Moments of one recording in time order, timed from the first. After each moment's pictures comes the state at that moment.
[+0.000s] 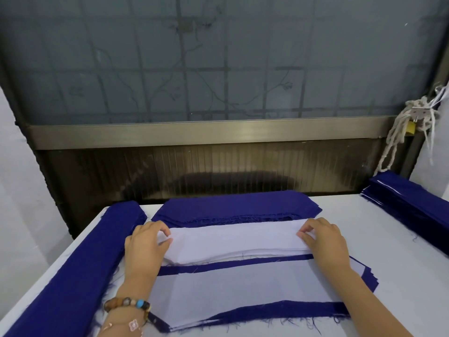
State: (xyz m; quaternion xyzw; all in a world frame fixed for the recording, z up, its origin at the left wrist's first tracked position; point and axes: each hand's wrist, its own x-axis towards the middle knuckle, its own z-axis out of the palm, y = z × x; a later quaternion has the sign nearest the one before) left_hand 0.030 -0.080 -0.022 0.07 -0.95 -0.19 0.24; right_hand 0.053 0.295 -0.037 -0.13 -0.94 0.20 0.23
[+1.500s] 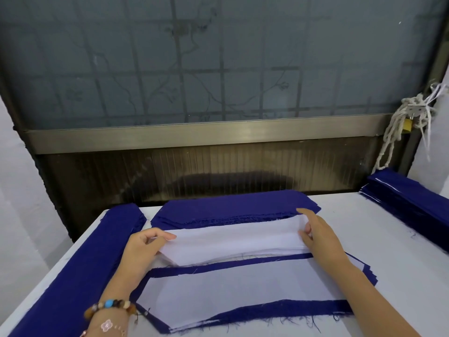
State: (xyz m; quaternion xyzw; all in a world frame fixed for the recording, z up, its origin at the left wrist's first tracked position) left_hand 0.033 -0.094 -0.021 0.02 -0.81 -0.57 0.13; right_hand 0.055 0.294 -0.027 -0.06 -0.94 0.28 0.17
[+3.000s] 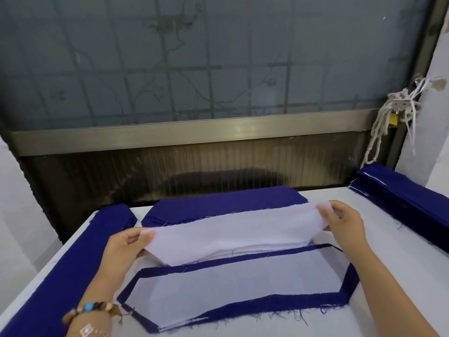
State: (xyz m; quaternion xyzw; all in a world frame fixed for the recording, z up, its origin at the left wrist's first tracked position) left_hand 0.037 -0.103 -0.018 0.04 -0.78 -0.61 0.12; right_hand 0.058 0.345 -0.014 -0.17 -0.81 0.48 0.29
